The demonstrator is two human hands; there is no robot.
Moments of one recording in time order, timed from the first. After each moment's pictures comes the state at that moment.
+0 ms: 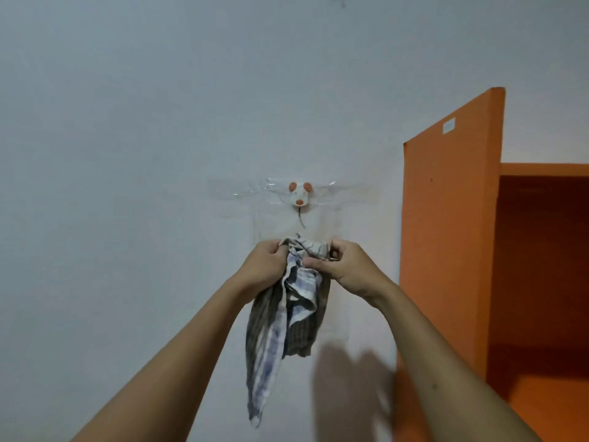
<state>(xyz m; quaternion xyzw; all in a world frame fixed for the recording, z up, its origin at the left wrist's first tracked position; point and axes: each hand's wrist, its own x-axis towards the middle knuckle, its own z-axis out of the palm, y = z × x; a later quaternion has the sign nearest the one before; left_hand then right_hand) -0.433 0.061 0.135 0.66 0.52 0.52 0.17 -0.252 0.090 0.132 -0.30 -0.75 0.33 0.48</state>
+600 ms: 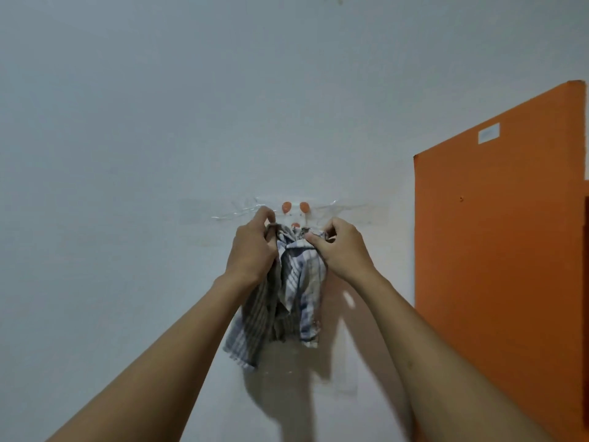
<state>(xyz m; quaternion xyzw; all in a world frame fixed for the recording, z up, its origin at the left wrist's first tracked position) -0.459 0.157 0.193 0.66 0.47 0.58 -0.09 -0.287 0.182 0.192 -0.40 -0.71 0.08 0.58</state>
